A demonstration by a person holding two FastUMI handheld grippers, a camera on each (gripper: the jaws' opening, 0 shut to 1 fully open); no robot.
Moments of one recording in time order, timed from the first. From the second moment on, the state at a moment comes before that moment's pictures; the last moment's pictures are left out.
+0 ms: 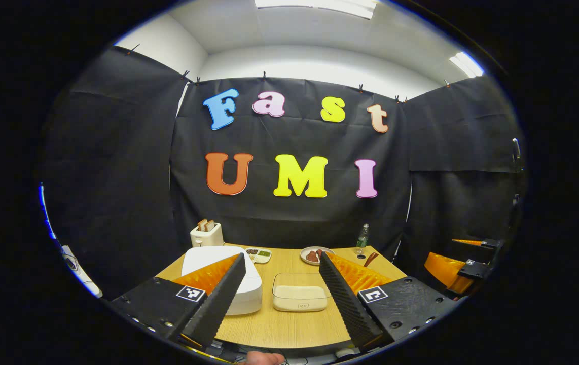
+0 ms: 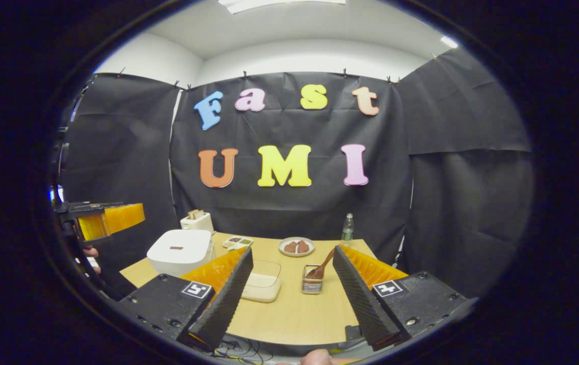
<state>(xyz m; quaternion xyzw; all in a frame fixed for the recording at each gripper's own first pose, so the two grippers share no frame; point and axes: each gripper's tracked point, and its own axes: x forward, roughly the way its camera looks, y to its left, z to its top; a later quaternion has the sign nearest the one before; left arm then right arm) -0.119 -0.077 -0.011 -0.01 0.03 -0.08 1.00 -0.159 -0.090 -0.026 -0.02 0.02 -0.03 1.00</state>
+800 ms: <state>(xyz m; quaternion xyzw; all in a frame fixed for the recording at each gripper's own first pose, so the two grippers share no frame) -0.146 -0.066 -0.009 -0.03 0.01 -0.06 1.00 -0.161 -0.065 -0.013 -0.01 0.01 0.02 1.00</state>
